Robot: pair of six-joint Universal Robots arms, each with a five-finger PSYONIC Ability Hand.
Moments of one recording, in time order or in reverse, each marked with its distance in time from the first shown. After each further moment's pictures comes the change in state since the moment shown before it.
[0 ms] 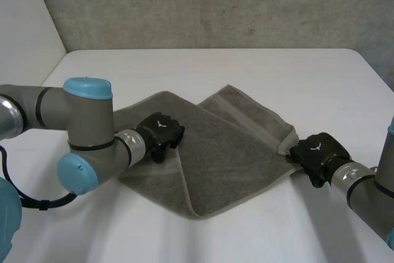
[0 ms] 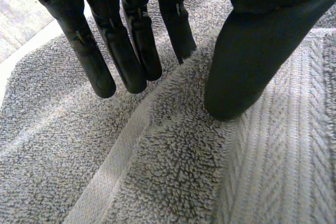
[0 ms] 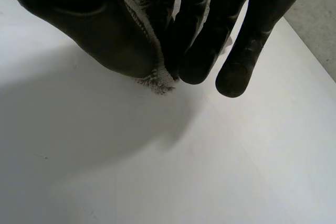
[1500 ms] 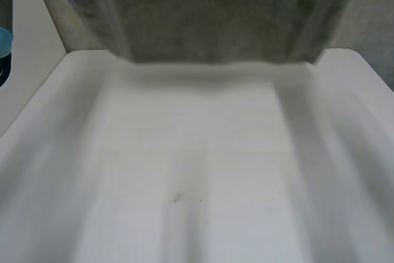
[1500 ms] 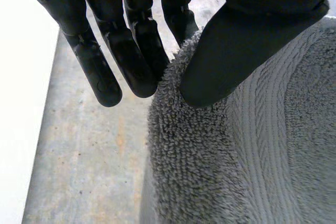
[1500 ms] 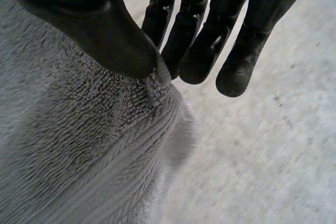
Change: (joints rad) left arm 0.217 0.354 0.445 0.270 -0.369 -0.846; right arm 0.104 0.192 -1.437 0.253 0.156 0.325; left_hand 0.271 0.296 0.296 0.299 0.282; right_hand 0.005 0.000 0.000 0.005 0.003
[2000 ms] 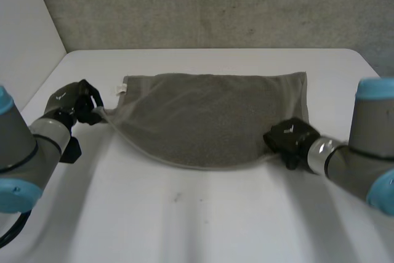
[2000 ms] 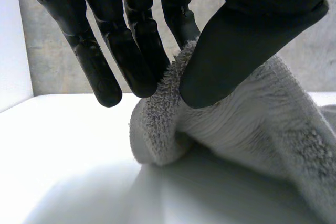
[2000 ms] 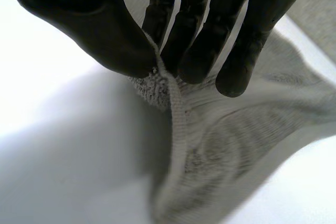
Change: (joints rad) left arm 0.064 0.072 -0.989 0.210 0.143 0.056; right arm -0.001 -0.029 1.109 -0.036 -0.225 -0.247; left_hand 0.000 0.000 0.000 0.001 0.000; right_hand -0.068 -0.051 -0.049 -0.054 -0.059
